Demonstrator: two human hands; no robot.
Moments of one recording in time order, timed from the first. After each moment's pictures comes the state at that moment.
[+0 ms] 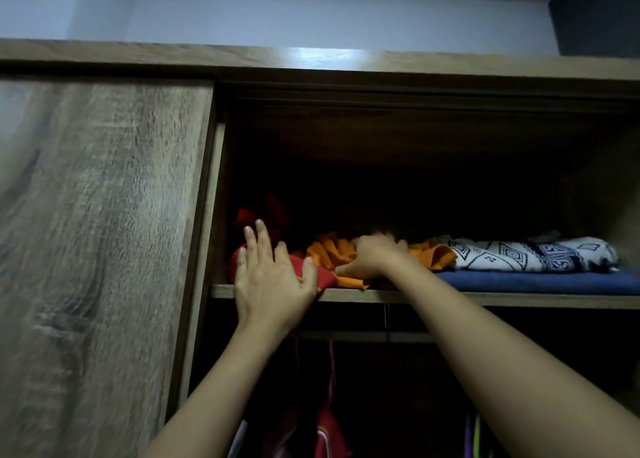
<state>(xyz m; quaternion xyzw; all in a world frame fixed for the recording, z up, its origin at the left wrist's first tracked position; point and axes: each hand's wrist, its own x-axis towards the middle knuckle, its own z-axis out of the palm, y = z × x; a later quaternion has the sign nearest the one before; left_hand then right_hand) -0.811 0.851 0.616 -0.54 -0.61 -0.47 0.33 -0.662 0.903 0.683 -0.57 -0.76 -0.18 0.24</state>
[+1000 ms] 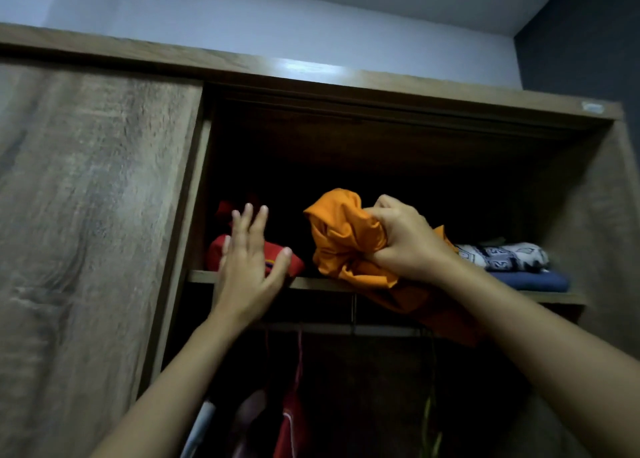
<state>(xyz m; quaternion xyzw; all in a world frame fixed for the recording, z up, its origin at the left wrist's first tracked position) -0.810 0.832 0.605 -0.63 -0.40 -0.62 0.23 -0.585 0.807 0.673 -0.29 -0.82 -0.27 0.42</state>
